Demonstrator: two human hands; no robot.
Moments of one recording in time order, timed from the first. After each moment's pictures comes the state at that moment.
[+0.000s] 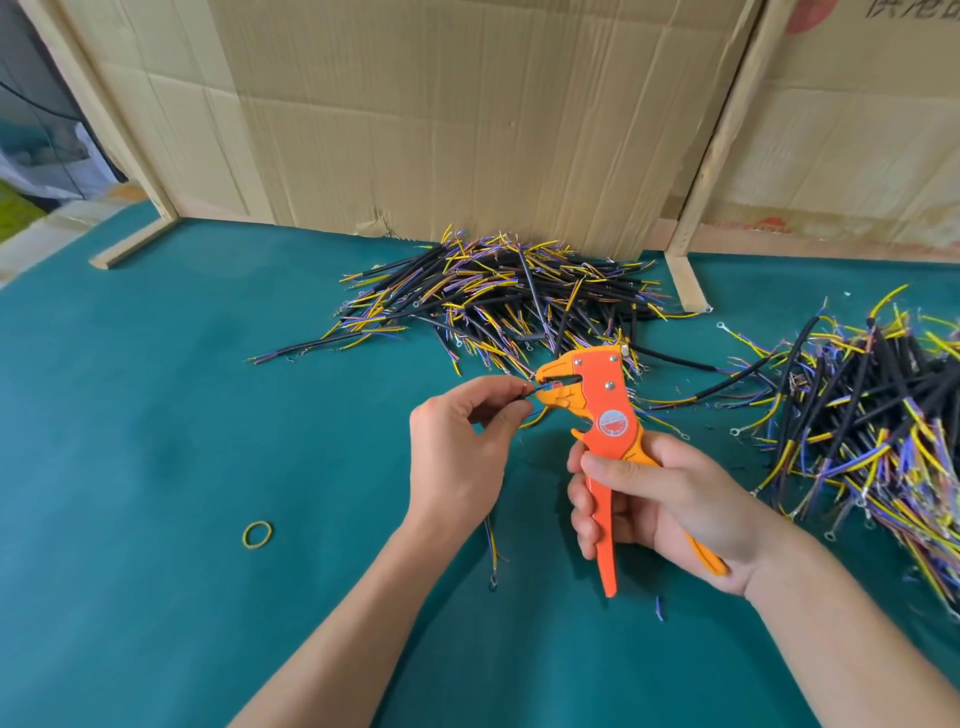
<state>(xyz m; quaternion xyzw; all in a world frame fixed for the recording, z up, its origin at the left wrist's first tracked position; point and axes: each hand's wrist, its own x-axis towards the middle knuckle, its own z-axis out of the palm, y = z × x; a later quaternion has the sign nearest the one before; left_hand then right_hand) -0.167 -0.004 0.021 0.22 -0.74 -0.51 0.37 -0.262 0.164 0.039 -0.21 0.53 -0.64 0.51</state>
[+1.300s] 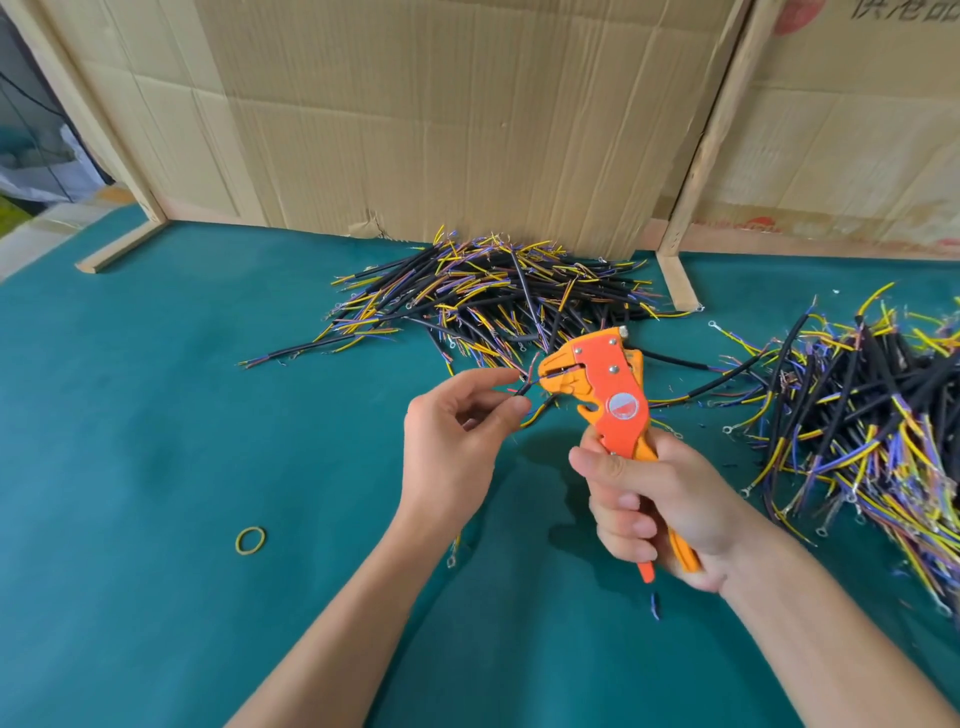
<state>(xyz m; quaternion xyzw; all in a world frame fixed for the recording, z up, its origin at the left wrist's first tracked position) -0.170 -0.009 0.018 0.20 -0.69 -0.60 0.34 -0.257 0.159 0.036 -0.21 0.54 -0.66 0.48</state>
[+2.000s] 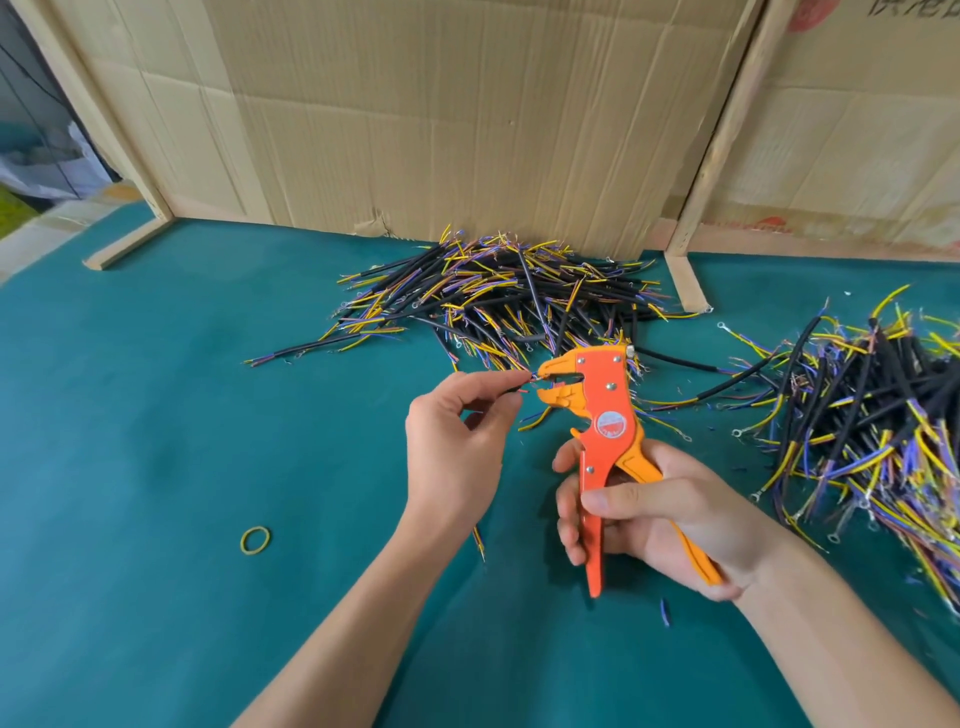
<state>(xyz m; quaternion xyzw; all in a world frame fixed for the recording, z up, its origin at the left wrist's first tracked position) -0.169 -0.007 0.023 0.22 -0.69 -0.57 0.39 -0.259 0.163 0.035 -0.24 0.48 -0.65 0.53</state>
